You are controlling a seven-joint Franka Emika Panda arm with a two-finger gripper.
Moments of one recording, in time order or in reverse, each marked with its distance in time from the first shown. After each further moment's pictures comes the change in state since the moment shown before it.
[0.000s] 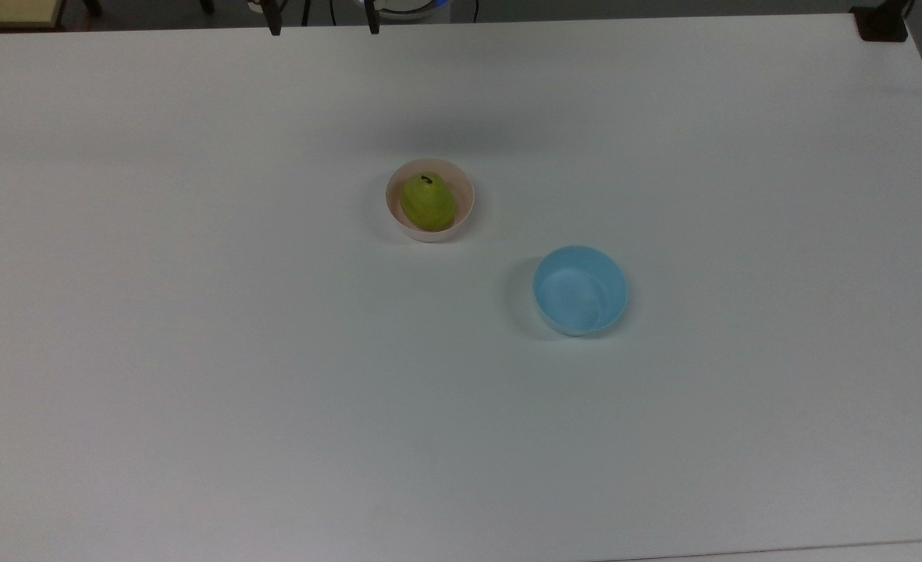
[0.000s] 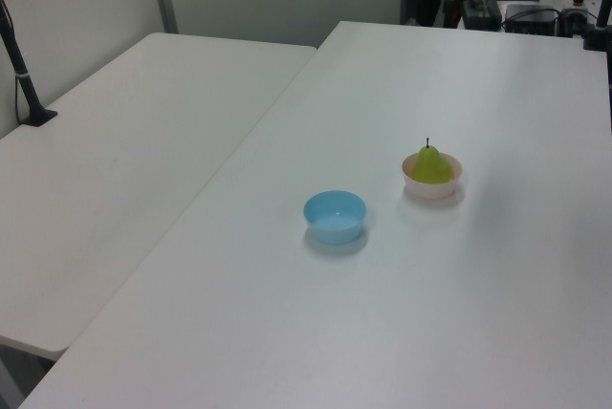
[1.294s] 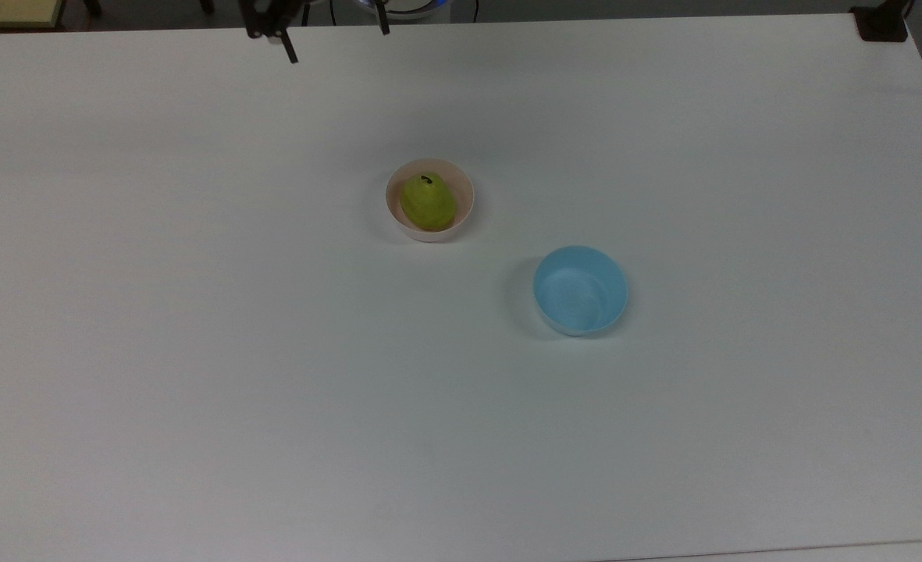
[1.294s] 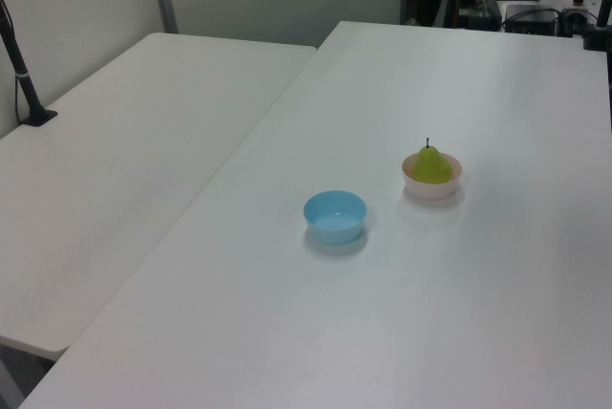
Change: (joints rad) arm 0.018 0.007 0.002 -0.057 0.000 0.003 -0.371
